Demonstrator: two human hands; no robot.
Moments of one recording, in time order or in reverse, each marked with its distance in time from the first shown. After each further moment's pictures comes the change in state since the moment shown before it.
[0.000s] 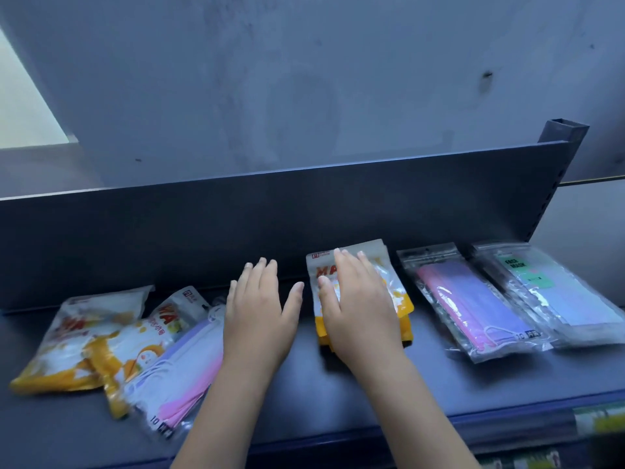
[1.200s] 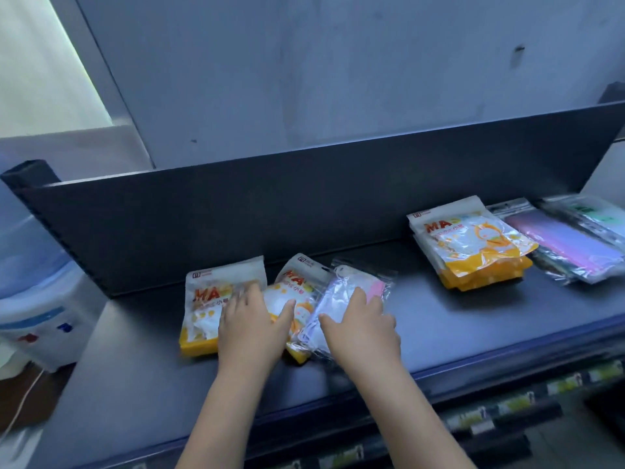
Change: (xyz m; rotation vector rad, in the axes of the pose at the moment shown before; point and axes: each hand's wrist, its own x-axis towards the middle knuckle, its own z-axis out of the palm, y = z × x) left_hand -0.020 -0.273 -0.098 0.038 -0.205 -0.127; right_hand -0.084 -0.208 0.174 -0.187 -0.324 0.582
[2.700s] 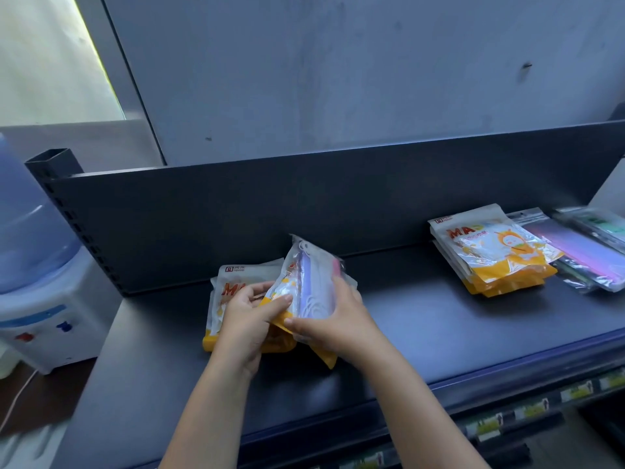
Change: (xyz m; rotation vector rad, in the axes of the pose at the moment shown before) left_hand 0.023 -0.041 -0.034 -1.252 -0.279 -0.342; right_hand 0.002 -0.057 0.029 0.547 -0.127 -0.210
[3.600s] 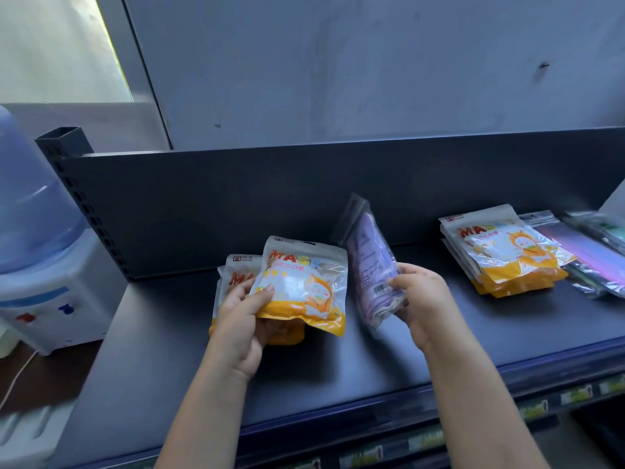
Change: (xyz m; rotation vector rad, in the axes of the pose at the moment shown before) left_hand -0.005 -0.004 -0.023 -0.332 -0.022 -0.047; right_hand 0.015 0.012 -0.073 0.605 0.232 0.174
